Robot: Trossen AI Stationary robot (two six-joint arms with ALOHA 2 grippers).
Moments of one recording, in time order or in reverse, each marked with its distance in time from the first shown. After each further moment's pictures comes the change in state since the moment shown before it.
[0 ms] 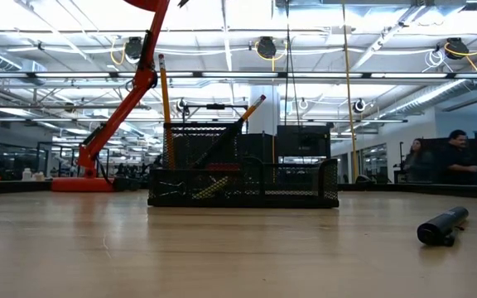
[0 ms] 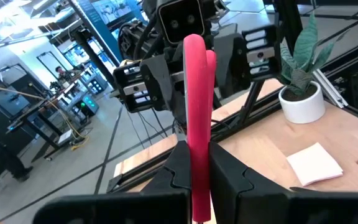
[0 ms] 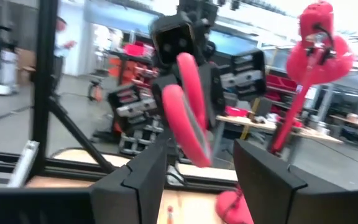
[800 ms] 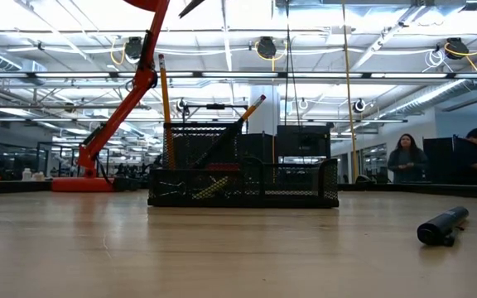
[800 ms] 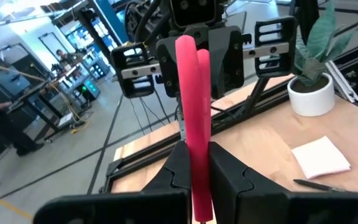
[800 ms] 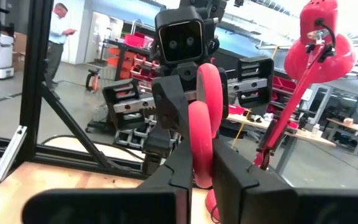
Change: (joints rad) left arm 0.026 0.025 0.001 -0.010 -0.007 -0.036; right arm -0.059 0.000 -0.001 -0.032 -0.069 -0.019
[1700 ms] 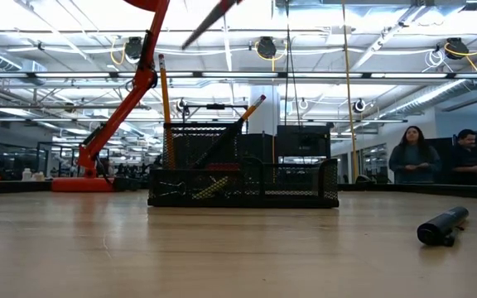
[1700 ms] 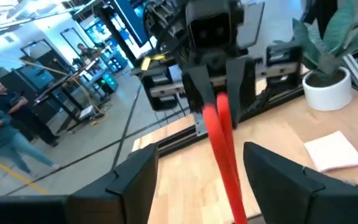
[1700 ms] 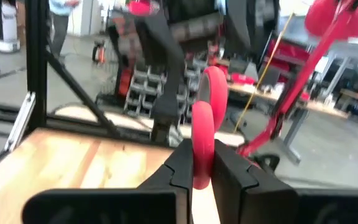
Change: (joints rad) left arm -0.052 -0.068 0.000 -0.078 -0.144 -0.005; right arm -0.016 0.000 0.000 -0.139 -0.007 0.065
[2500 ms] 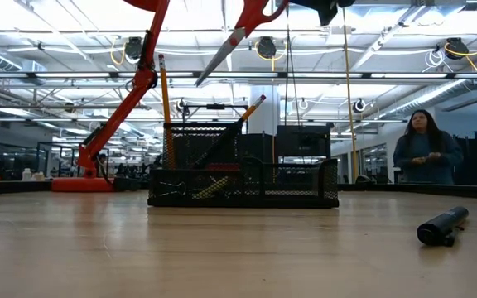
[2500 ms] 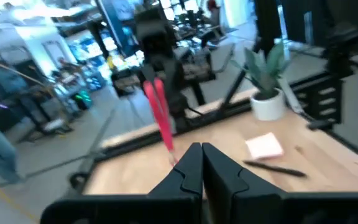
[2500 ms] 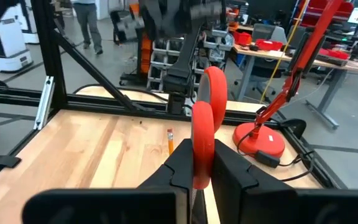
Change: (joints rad) left arm -0.128 -0.553 -0.500 0.059 0.000 -0.149; right arm -0.159 -0.055 0.001 -0.199 -0.237 0.143
